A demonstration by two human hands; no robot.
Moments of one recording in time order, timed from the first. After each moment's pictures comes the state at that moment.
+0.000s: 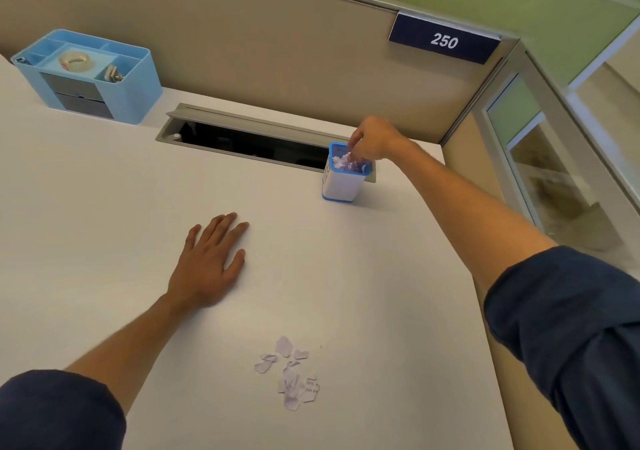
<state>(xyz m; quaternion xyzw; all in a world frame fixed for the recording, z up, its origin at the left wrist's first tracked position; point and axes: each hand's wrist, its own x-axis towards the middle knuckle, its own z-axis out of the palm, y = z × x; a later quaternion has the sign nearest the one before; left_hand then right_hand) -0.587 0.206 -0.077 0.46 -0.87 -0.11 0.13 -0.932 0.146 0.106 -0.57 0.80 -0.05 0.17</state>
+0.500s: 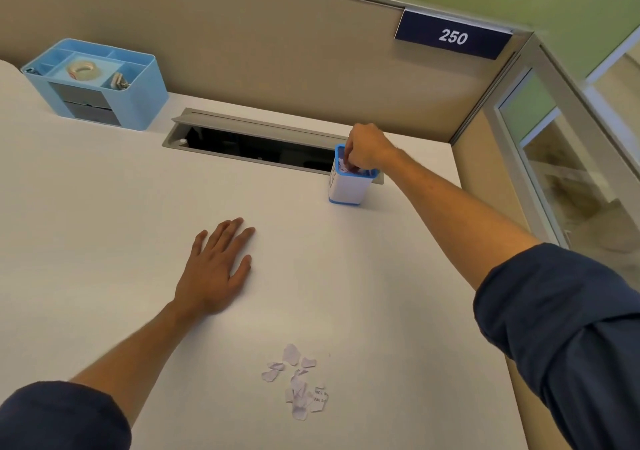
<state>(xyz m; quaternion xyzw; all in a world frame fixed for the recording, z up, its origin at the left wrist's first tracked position) -0.586 0.207 -0.075 0.46 -0.87 -0.12 0.13 -0.919 0.132 0.085 -0.60 0.80 -0.02 0.11</state>
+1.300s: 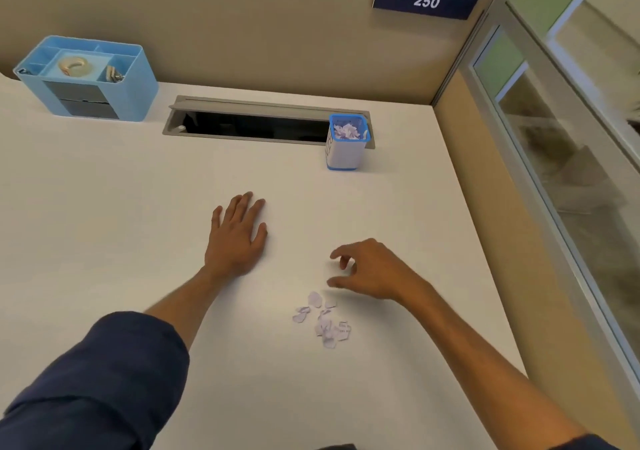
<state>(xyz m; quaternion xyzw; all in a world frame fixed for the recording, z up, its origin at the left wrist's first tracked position) -0.587 0.208 -0.068 0.45 -0.87 -0.14 0.12 -0.803 0.380 0.045 -0.58 0.75 -0.05 0.32</state>
